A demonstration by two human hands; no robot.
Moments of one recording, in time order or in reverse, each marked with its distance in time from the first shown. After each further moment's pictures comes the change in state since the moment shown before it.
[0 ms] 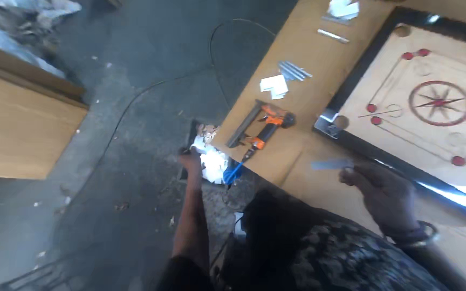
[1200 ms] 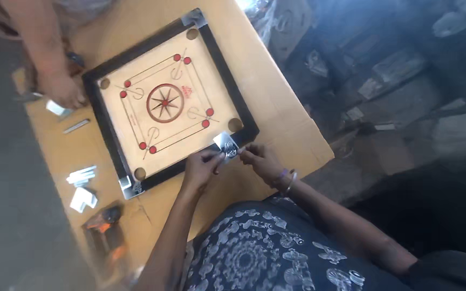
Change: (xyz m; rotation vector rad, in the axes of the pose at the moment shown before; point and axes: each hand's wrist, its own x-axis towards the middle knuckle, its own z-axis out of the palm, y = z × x) left_hand -0.521 0.178 0.290 0.564 -1.484 0.530; right_hand -0.130 0.153 -0.238 0.611 0.628 0.585
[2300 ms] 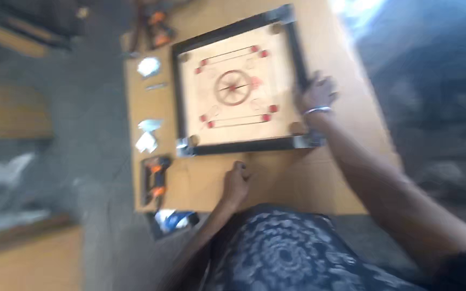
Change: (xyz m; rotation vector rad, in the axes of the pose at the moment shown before) left_hand -0.059 -0.075 -0.006 0.383 0.221 -0.175; right_hand 0.204 -0.052 0.006 -1.070 0.361 -0.174
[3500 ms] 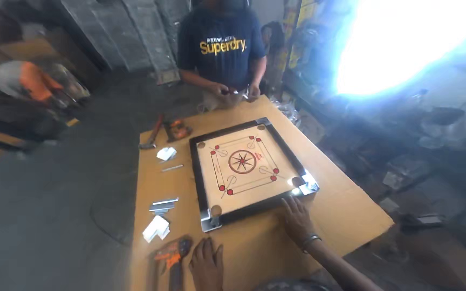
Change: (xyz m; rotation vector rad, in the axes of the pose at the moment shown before) left_hand 0.046 -0.262 -0.071 0.279 0.753 0.471; right_hand -0.261 -0.050 0.078 -0.239 0.020 -0.224
